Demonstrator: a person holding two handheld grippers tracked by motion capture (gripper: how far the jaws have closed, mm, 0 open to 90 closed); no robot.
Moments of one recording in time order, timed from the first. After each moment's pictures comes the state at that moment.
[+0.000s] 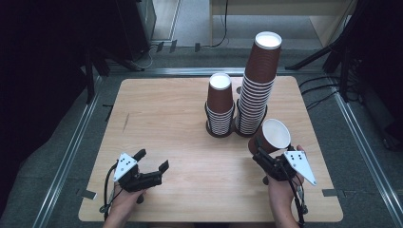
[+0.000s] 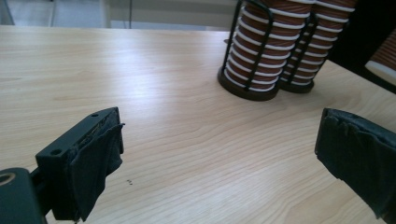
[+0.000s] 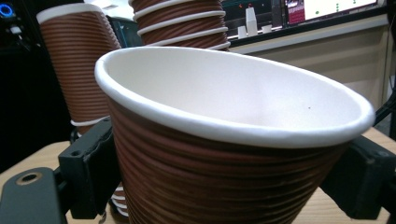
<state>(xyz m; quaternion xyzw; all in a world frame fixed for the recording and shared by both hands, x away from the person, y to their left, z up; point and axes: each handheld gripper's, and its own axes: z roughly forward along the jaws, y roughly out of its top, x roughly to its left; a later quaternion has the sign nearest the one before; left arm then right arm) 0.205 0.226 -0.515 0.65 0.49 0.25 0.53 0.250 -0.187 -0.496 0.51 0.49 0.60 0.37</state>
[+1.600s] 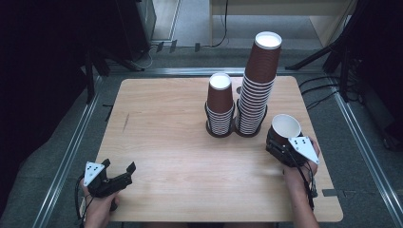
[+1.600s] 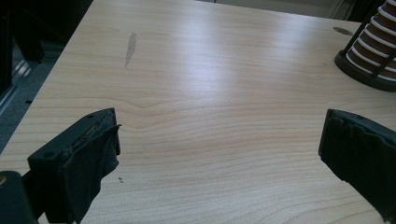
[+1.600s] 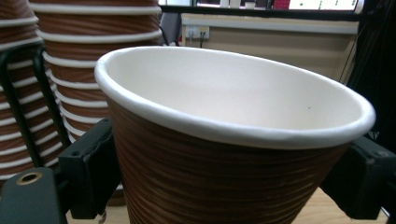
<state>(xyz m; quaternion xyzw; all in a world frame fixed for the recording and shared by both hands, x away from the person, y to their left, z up) 0.187 0.306 -0.539 0.59 0.60 0.30 0.45 0.301 -0.234 -0.522 0.50 0.57 0.48 0.43</state>
